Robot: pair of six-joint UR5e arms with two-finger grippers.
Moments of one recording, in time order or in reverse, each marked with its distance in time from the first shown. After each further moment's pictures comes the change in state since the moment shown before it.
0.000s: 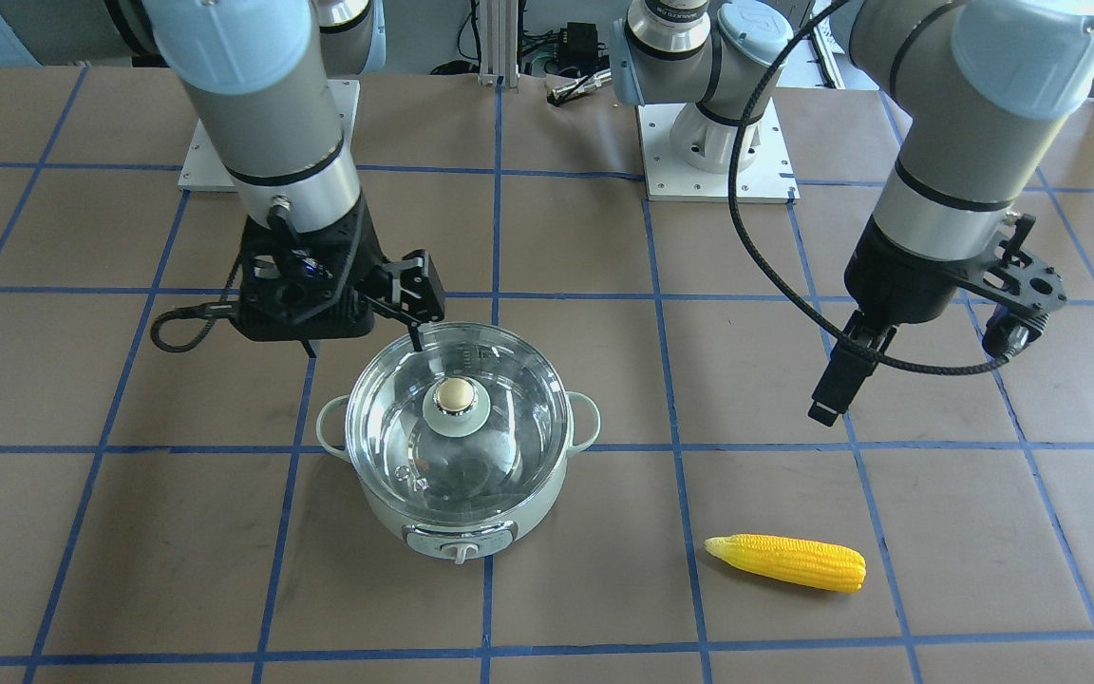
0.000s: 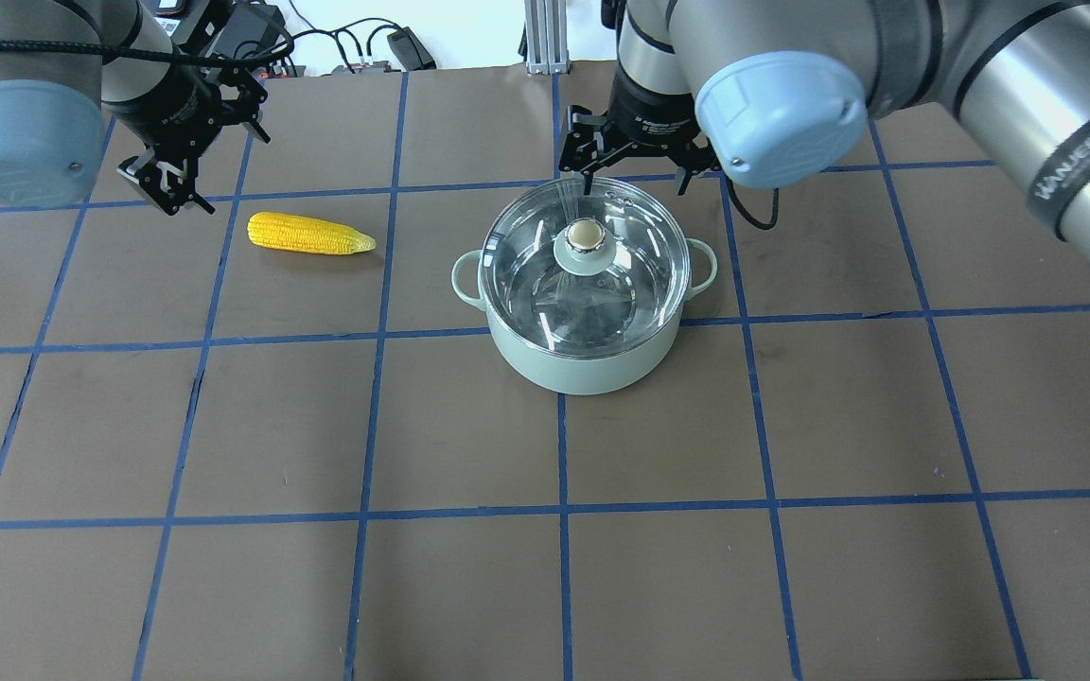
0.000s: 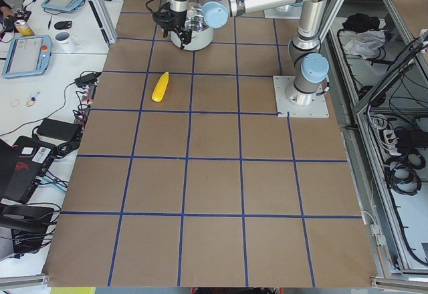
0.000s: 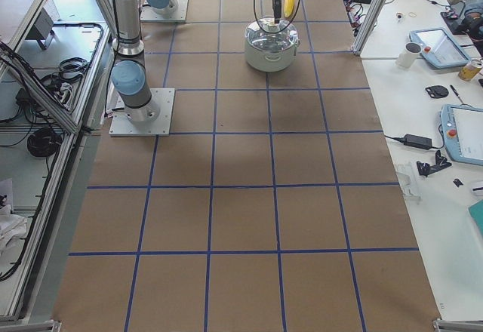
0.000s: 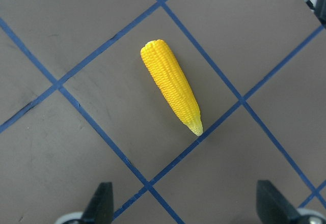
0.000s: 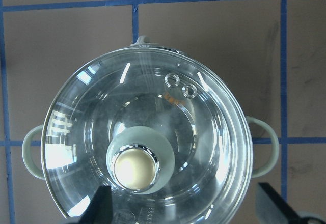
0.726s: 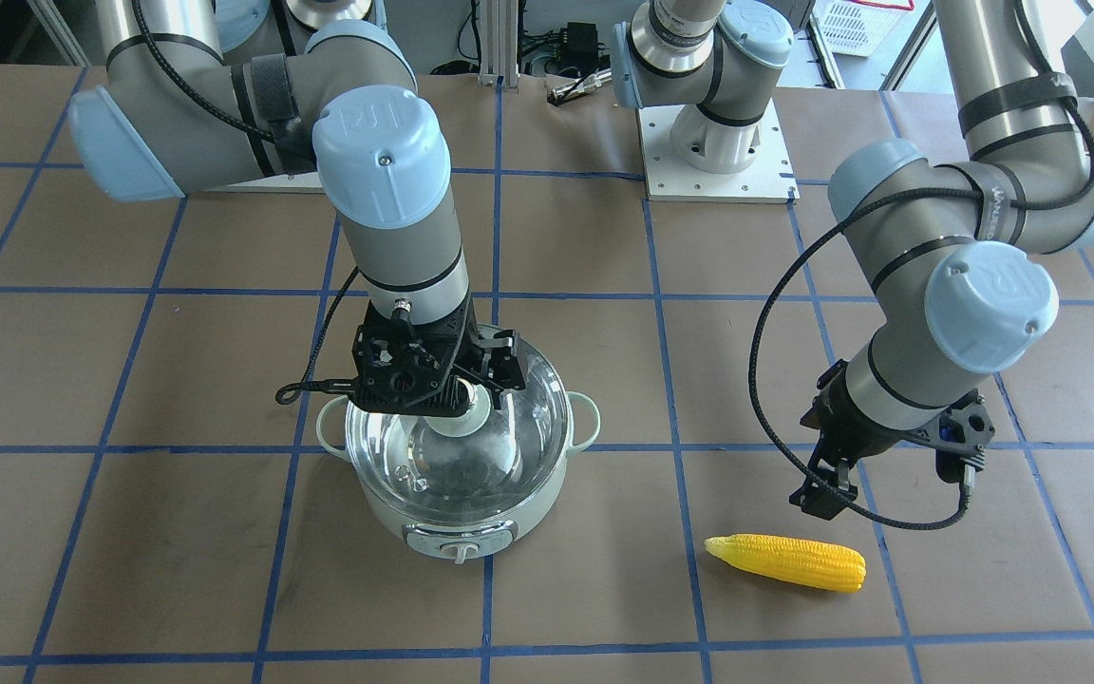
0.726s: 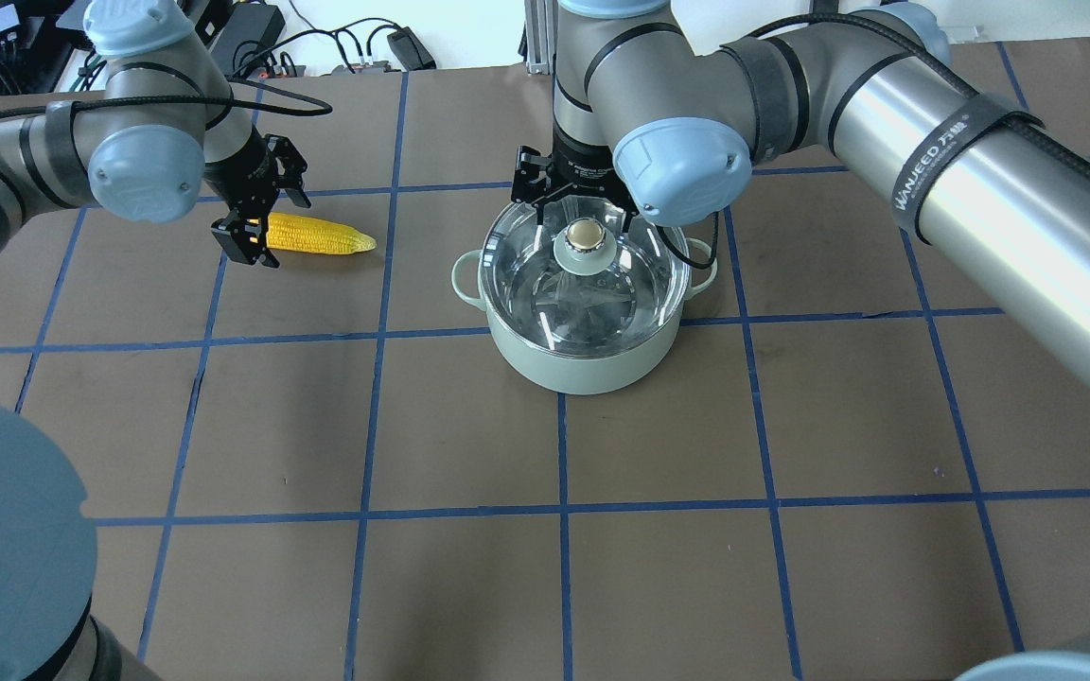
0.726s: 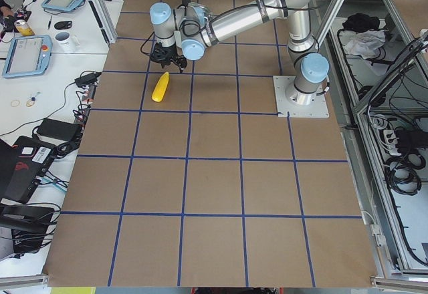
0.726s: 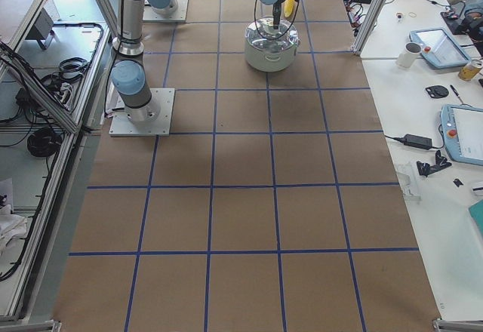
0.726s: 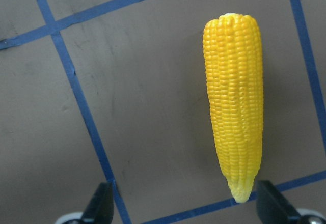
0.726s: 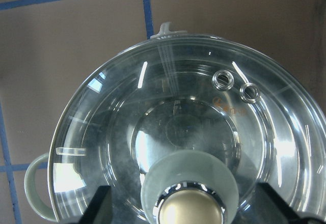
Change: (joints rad) left arm 0.015 -0.272 0.016 0.059 -0.007 -0.261; right arm 0.068 0.130 -0.001 -0.095 0.002 0.167
